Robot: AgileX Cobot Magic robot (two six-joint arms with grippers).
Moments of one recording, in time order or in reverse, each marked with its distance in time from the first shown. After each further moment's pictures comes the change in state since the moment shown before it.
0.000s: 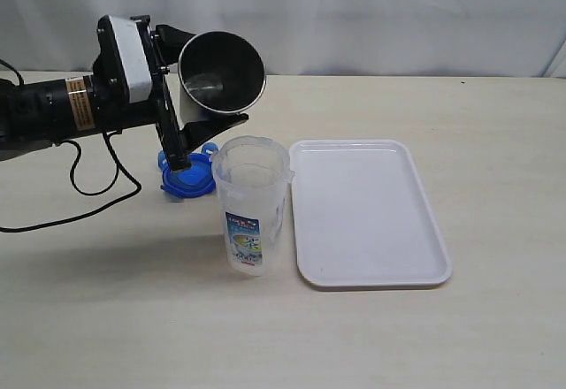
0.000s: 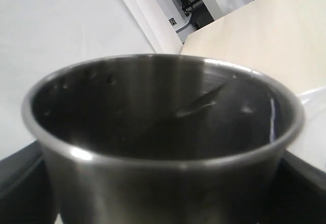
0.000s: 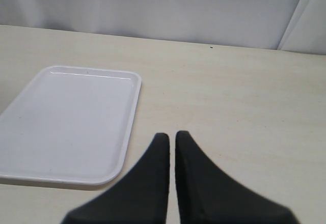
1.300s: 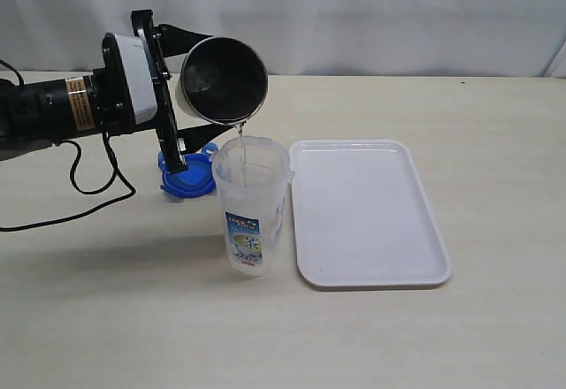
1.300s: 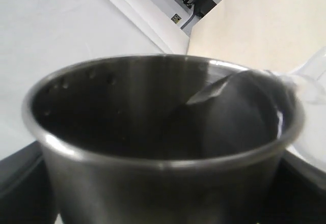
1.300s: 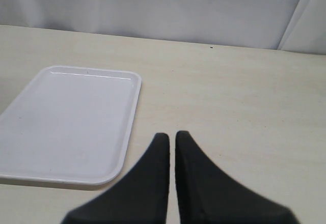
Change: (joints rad) left arm 0.000 0.000 0.000 0.002 0.000 0.256; right arm 0.000 0.000 0.000 0.000 0.000 0.000
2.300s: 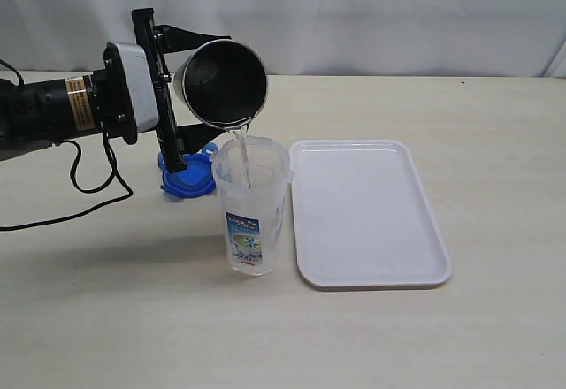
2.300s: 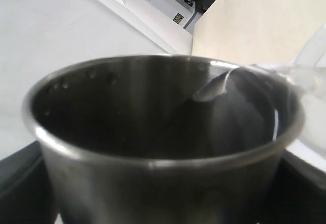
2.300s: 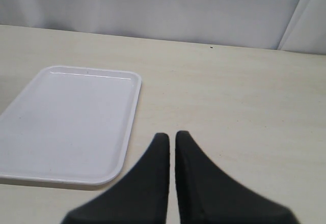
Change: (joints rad) left arm 0.000 0.000 0.000 0.000 -0.008 0.116; right arm 0.000 0.000 0.000 0.000 0.000 0.000
